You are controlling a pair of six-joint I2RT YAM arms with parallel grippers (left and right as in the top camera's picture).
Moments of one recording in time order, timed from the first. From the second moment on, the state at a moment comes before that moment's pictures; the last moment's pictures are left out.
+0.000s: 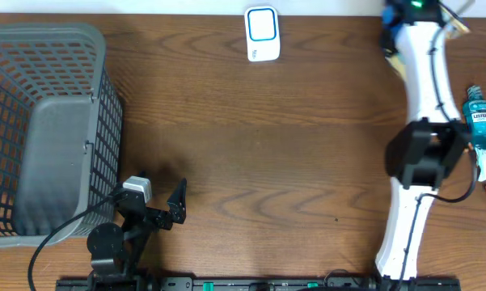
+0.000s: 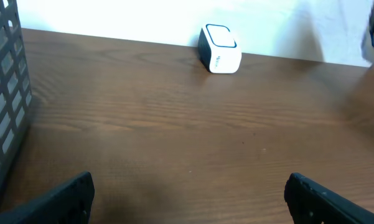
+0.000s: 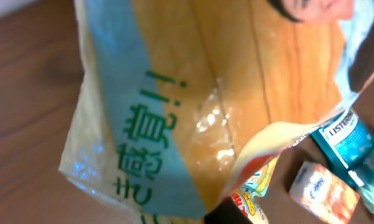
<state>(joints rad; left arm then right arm) 0.05 0.01 0.10 -0.33 0.36 -0.15 -0.07 2.42 2.40 -1.13 0.50 0.44</state>
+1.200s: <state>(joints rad) 0.05 0.01 0.10 -0.33 0.36 -0.15 0.01 1.58 2.31 -1.26 0.07 0.42</state>
